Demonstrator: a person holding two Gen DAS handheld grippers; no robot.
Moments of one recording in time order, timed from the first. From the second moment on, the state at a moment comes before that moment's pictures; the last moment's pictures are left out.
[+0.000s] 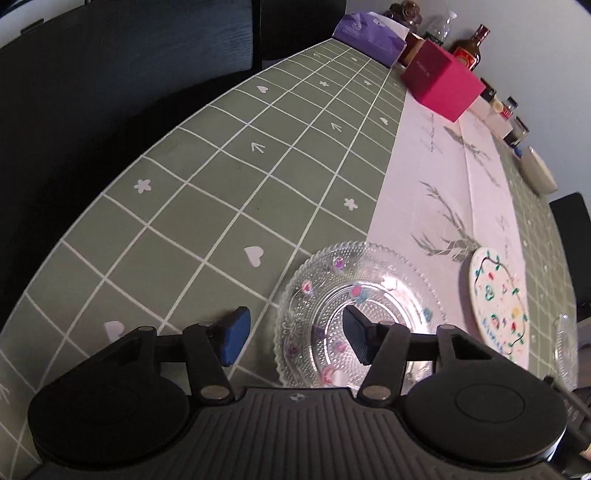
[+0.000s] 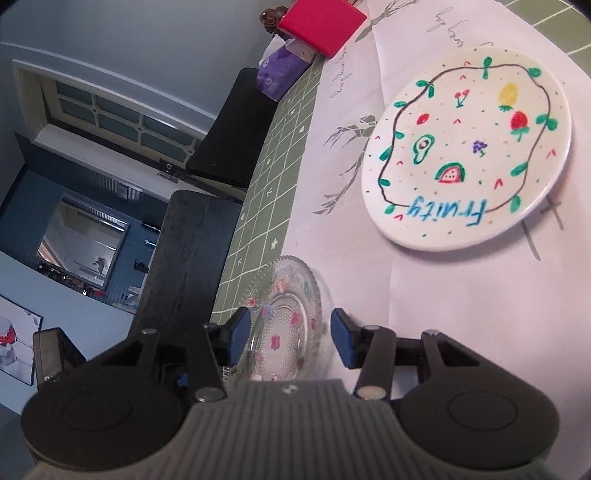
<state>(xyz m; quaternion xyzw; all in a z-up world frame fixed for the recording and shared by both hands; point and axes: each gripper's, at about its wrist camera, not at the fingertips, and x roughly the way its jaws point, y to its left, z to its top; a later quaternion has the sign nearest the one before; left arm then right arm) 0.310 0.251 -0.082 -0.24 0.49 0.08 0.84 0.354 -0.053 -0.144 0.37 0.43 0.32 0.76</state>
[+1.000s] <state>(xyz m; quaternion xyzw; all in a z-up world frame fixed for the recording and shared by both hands) 0.301 0.211 -0.077 -0.15 0.47 0.10 0.86 0.336 -0.049 -0.139 0.31 0.41 0.26 0.82</state>
